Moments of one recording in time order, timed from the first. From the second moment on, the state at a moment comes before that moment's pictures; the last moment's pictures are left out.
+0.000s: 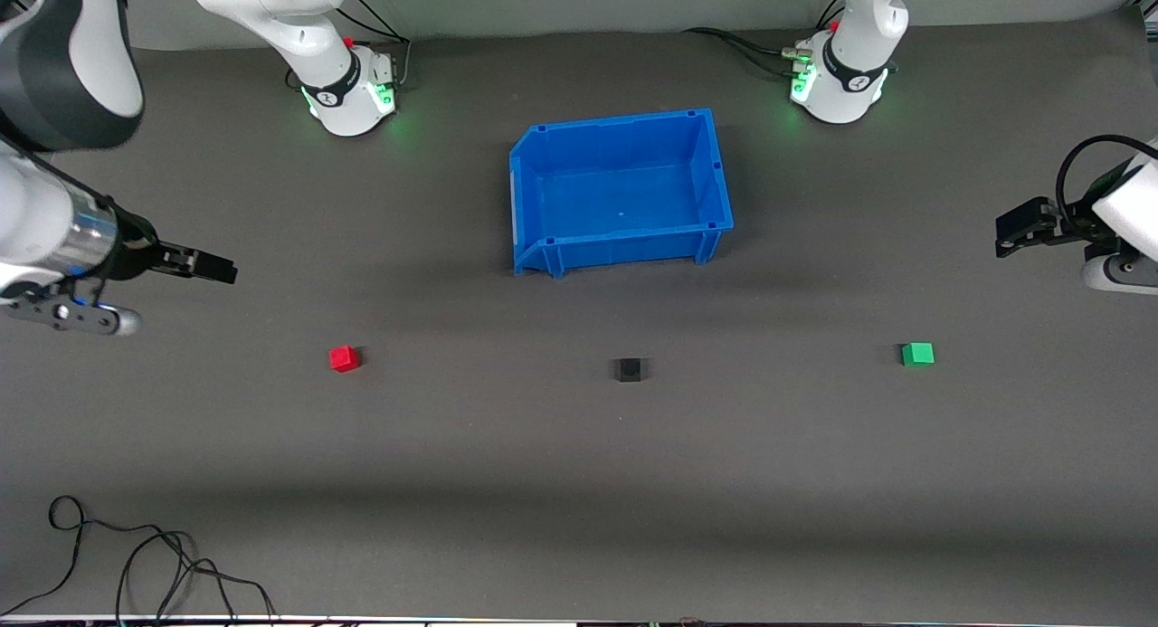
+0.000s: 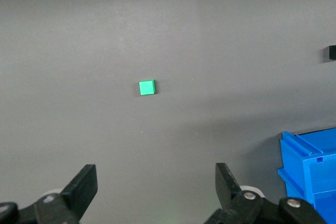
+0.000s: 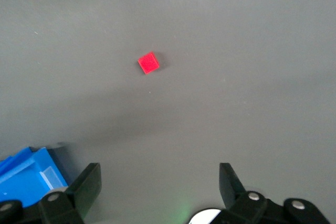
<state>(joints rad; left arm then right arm) -0.01 0.08 -0.01 -1.51 0.04 1.54 0.10 -0.01 0.15 0.07 -1.60 0.00 1.53 0.28</state>
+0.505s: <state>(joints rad) -0.01 0.08 -0.01 -1.51 0.04 1.54 -0.26 -0.01 0.28 0.07 -1.89 0.00 1.97 0.36</state>
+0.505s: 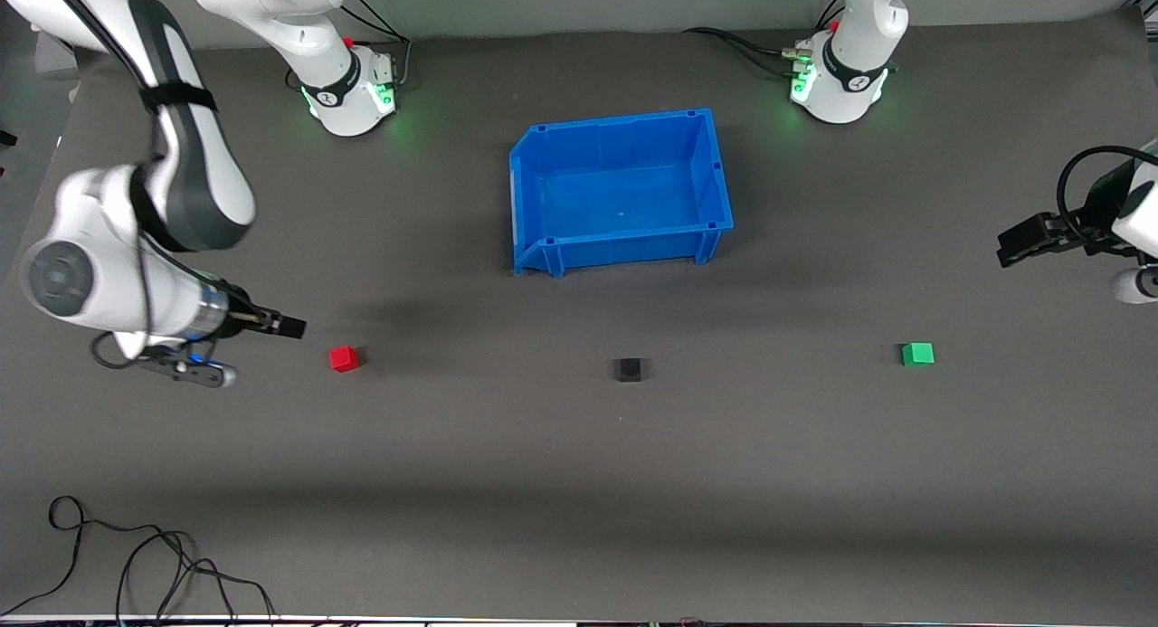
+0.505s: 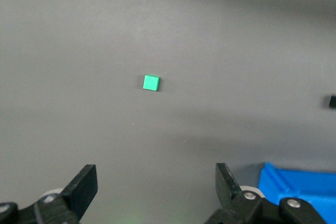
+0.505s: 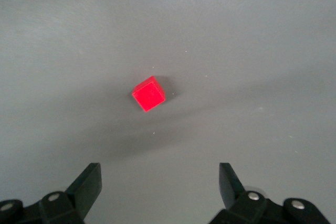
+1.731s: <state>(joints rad) 0.13 0.34 0.00 -1.61 0.00 1.74 -1.44 0.03 0.50 0.08 -1.94 -0.13 2.33 0.38</state>
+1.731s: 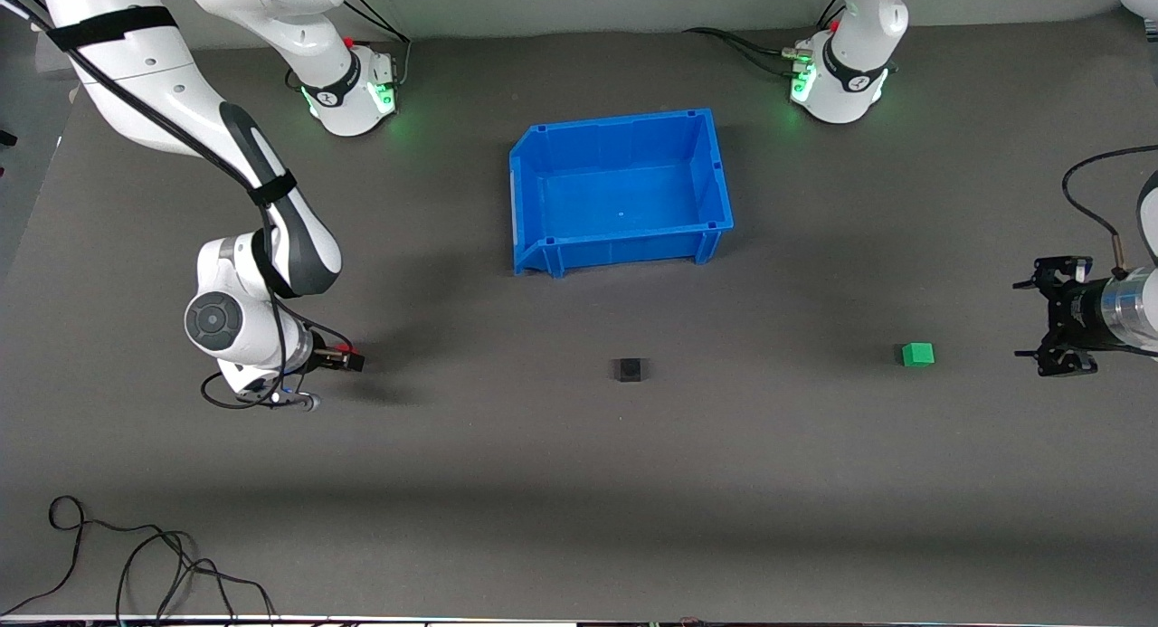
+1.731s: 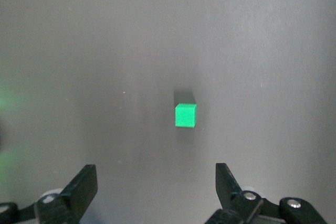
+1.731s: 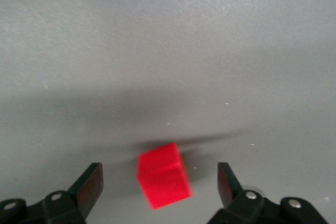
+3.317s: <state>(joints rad) 0.16 0.41 0.00 -2.21 0.04 2.74 -1.55 0.04 0.58 0.07 -1.89 -0.13 2.30 0.38</state>
